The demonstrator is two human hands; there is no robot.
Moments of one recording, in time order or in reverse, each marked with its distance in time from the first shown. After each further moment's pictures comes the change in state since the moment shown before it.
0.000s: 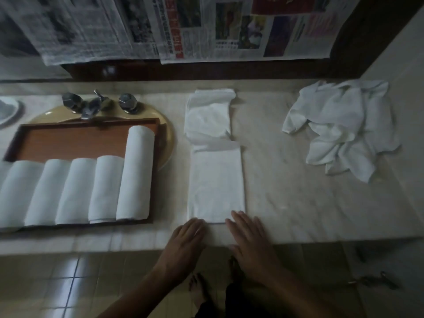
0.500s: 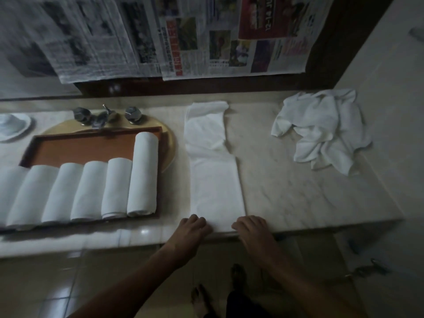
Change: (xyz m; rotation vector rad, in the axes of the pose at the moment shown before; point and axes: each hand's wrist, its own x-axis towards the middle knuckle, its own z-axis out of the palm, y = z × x) left_hand 0.003 0.002 -0.029 0.106 -0.134 0.107; right_hand -0.011 -0.007 -0.010 -0.009 0.107 -0.017
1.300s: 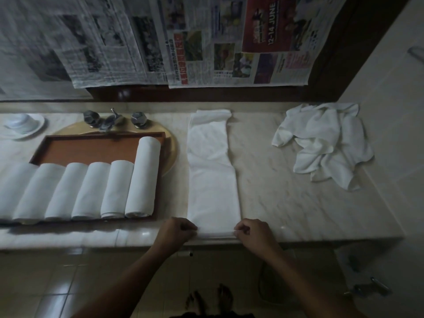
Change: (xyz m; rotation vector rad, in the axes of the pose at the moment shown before) left_hand 0.007 -0.002 -0.030 -0.609 0.087 -0.621; right_hand 0.026 0.017 -0.039 0.469 -0.234 0.516
